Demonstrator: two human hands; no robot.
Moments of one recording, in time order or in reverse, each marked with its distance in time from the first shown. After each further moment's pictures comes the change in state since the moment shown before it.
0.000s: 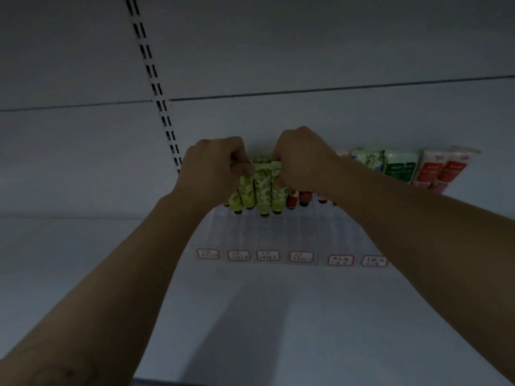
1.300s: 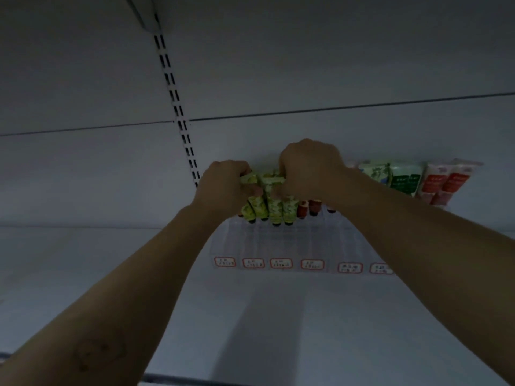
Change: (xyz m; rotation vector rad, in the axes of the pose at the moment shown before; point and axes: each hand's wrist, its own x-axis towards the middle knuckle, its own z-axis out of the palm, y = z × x) left_hand 0.005 -0.007 -0.005 -0.003 -0.251 -0.208; right_hand -0.007 -0.015 -0.018 -0.090 -0.010 0.037
